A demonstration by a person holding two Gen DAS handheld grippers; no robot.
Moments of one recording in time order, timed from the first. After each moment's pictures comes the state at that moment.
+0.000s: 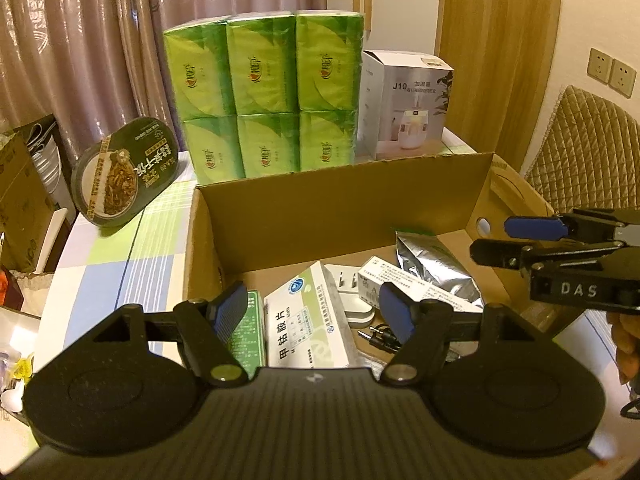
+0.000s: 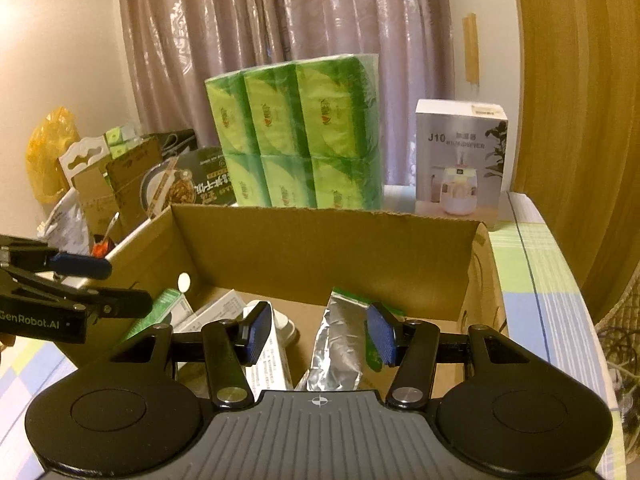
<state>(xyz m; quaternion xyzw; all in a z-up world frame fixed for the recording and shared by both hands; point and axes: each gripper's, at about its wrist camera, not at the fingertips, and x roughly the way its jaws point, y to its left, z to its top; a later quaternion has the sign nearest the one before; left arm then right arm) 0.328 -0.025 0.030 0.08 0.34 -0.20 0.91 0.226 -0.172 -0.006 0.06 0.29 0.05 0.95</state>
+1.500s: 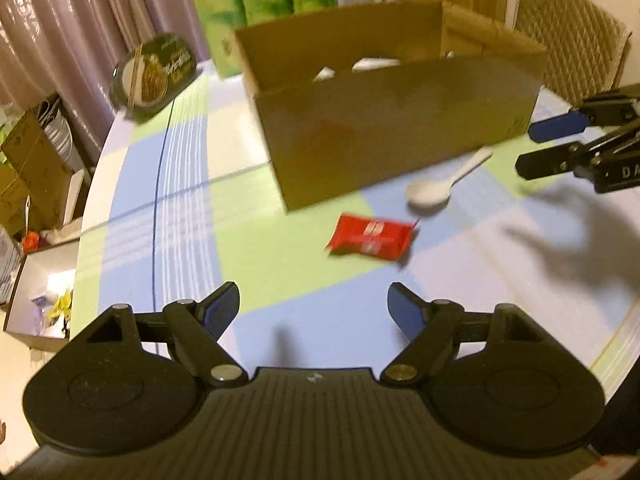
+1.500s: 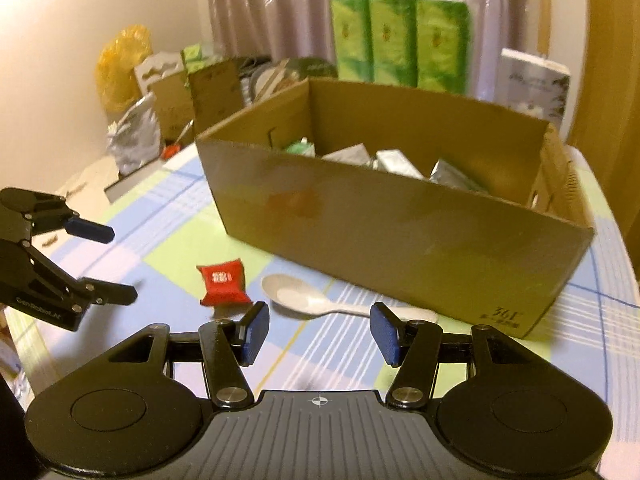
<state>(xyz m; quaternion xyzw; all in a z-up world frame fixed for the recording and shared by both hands) 0.175 0.079 -0.034 0.18 0.40 -0.21 0.87 0.102 -0.093 -0.055 -0.02 0.37 0.15 0.92</state>
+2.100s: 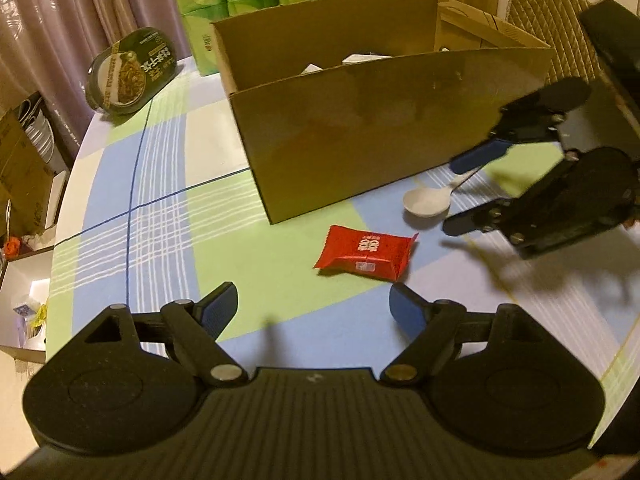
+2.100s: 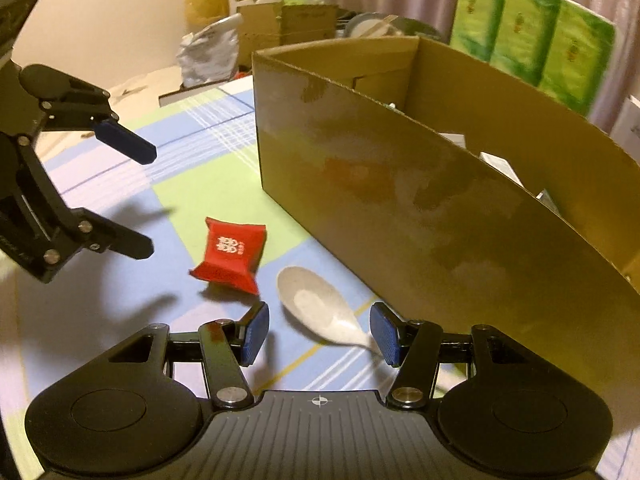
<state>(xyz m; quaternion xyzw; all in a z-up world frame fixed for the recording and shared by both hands) 0.200 0.061 -0.045 0.18 0.41 -0.24 0.86 0.166 -0.064 -0.103 -0.16 0.39 0.26 0.87</state>
